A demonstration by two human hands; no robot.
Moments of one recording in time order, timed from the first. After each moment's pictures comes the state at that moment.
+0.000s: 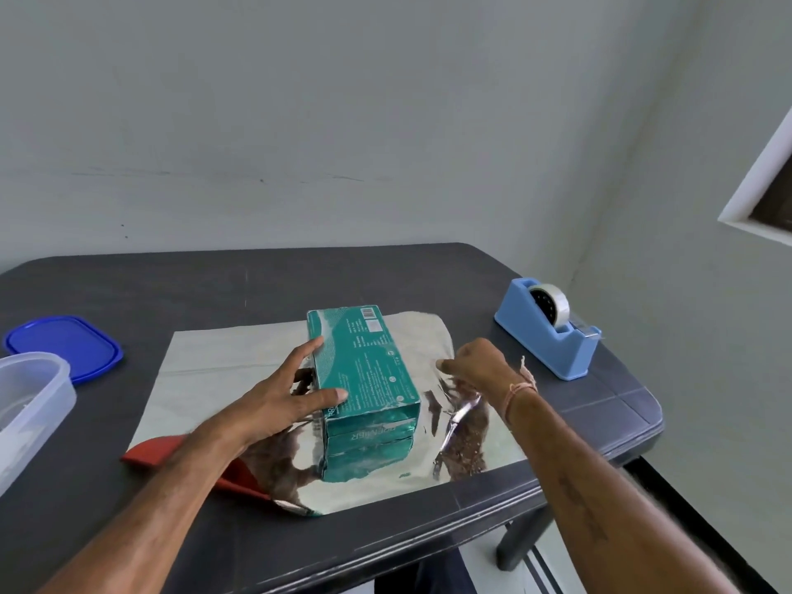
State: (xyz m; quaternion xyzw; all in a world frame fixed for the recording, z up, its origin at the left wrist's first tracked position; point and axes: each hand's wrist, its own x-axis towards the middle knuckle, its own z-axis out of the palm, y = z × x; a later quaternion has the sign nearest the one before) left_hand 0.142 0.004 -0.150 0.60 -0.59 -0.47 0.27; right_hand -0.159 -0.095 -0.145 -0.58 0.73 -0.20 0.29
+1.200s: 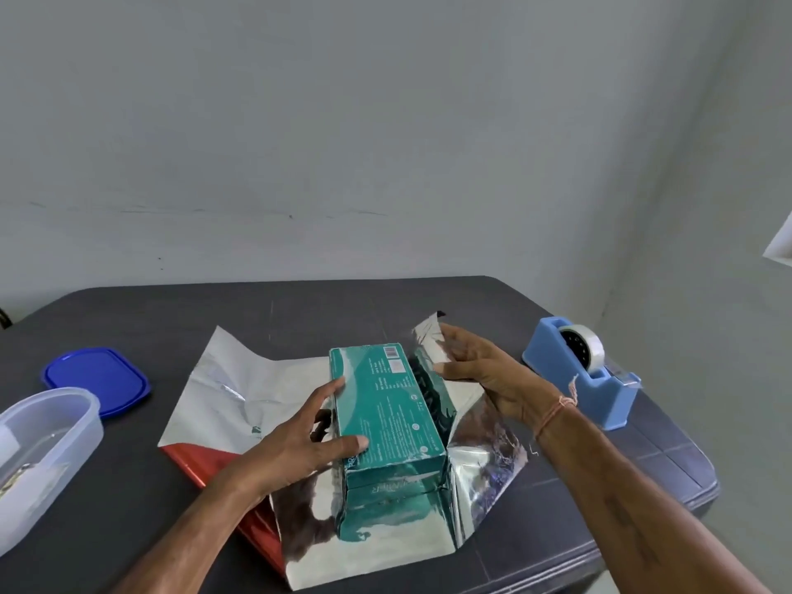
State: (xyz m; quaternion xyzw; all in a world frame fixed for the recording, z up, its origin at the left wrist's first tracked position) left_hand 0.144 0.005 -0.148 0.58 -0.59 -0.48 0.28; right_hand -0.141 -0.111 -0.097 -0.59 0.40 -0.33 0.62
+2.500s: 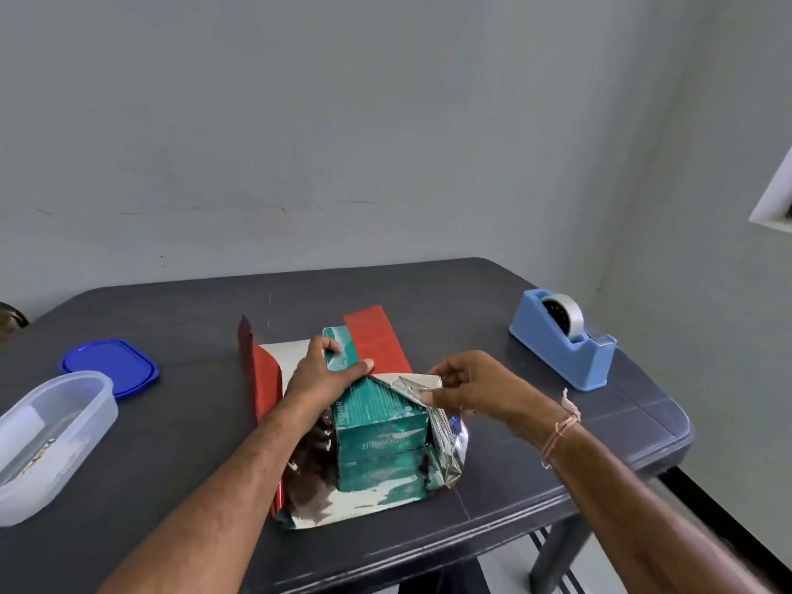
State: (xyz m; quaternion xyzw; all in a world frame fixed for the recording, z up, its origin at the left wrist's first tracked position) left_hand 0.104 -0.043 -0.156 0.68 -0.51 -0.32 0.42; right_hand -0.154 -0.020 -0.095 -0.70 0.49 -0.25 0.46
